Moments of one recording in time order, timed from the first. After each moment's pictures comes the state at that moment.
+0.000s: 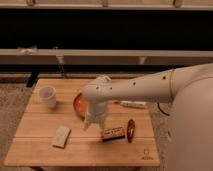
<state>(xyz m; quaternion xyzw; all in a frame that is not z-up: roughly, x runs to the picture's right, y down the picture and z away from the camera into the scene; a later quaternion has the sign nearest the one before) -0.056 0.199 0.712 -0.33 0.27 0.67 0.61</state>
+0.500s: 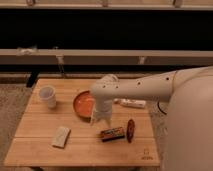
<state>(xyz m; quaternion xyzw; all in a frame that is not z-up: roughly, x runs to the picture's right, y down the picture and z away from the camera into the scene) -0.015 0.183 0.765 -0.30 0.26 0.69 0.61</state>
